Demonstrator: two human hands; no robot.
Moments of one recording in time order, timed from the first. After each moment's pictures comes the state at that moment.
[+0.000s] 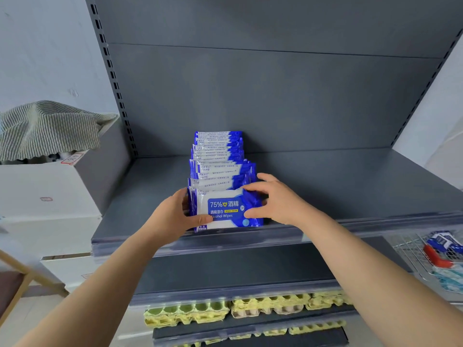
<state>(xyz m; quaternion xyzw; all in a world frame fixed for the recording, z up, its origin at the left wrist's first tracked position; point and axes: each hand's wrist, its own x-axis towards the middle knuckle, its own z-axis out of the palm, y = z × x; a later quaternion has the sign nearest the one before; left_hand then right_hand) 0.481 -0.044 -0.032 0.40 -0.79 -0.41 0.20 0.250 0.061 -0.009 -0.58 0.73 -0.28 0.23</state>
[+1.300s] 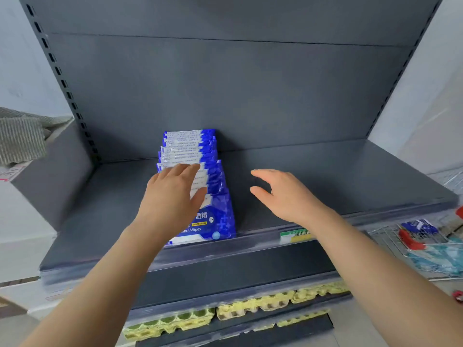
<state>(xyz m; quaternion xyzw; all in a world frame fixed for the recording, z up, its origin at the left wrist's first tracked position) 0.415 -0.025 0.014 0.36 -0.91 -0.02 0.21 0.225 0.098 0.031 -0.56 0.80 -0.18 0.07</state>
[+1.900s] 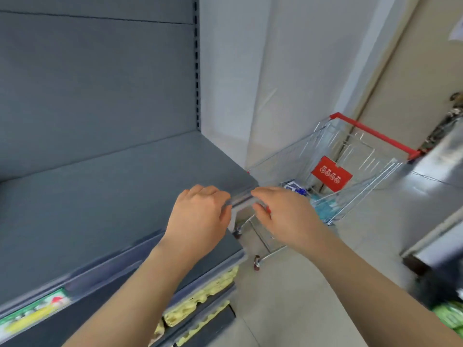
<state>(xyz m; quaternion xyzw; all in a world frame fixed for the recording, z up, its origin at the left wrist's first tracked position) 0.021 0.219 -0.021 0.08 -0.97 -0.05 0.24 -0.072 0.379 0.005 -0.42 0.90 -0.10 -0.07</state>
